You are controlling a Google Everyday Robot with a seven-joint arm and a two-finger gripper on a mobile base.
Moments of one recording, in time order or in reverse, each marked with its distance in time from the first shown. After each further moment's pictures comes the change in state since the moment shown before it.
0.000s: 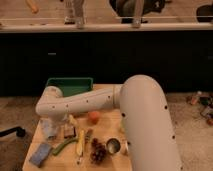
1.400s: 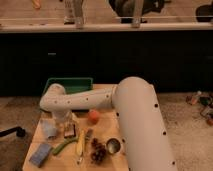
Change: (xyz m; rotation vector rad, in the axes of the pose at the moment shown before) arm 0.017 0.013 0.025 -0.017 -0.067 -0.019
